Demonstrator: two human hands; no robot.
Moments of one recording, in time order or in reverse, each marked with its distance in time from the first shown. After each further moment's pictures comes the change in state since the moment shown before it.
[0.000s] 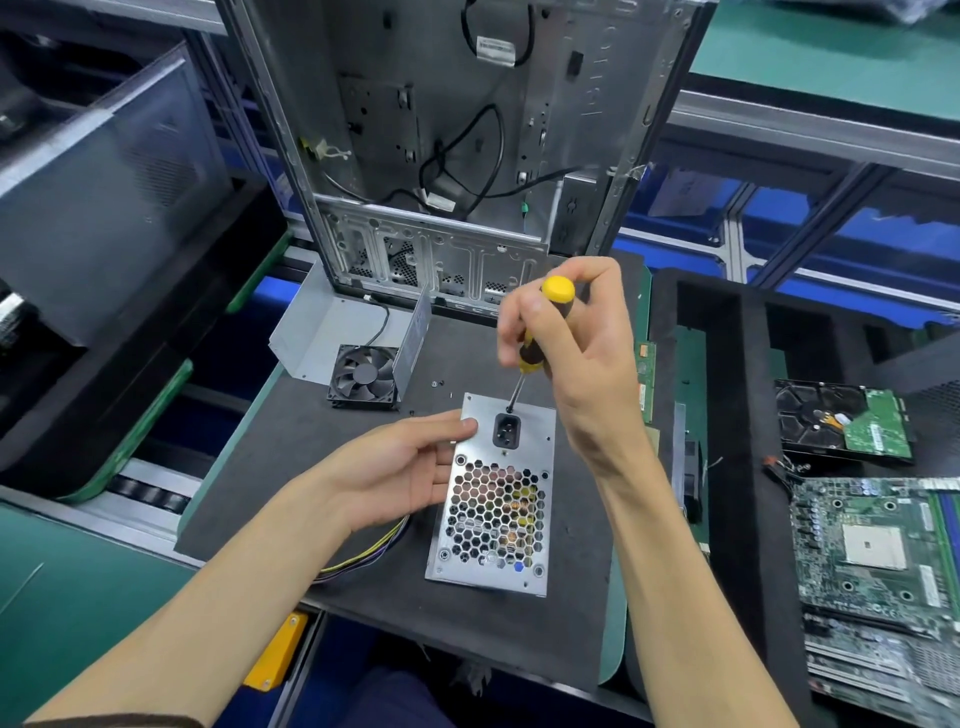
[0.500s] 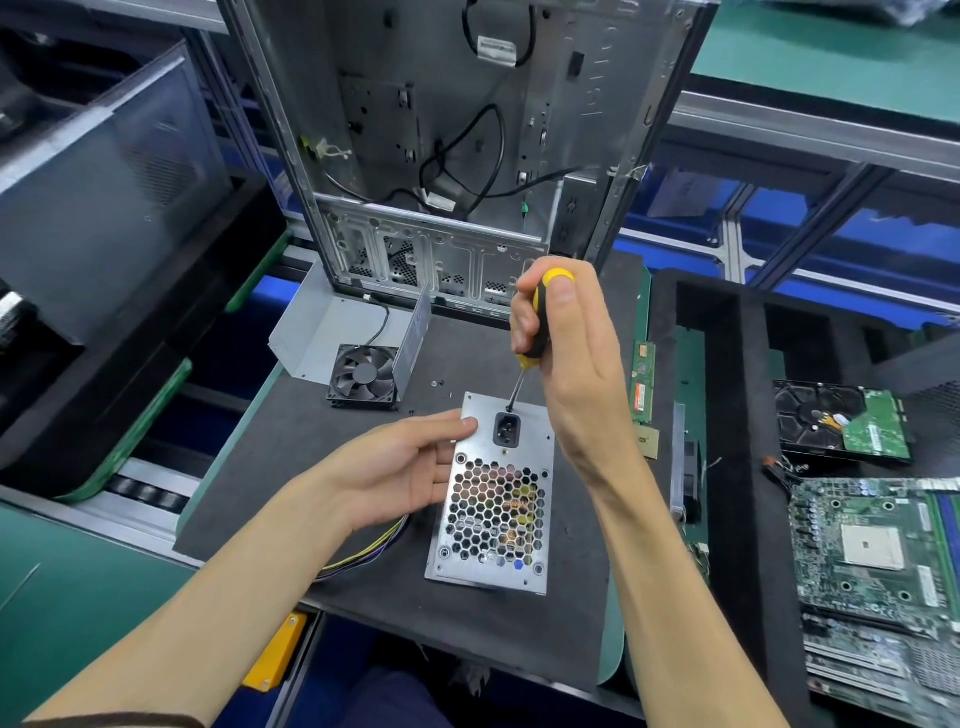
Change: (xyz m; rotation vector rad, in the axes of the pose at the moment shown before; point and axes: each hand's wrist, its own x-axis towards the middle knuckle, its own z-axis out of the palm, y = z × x) left_hand 0.001 0.000 0.000 0.014 0.005 -0.002; right_hand -0.003 0.003 0.006 -0.098 0.051 0.004
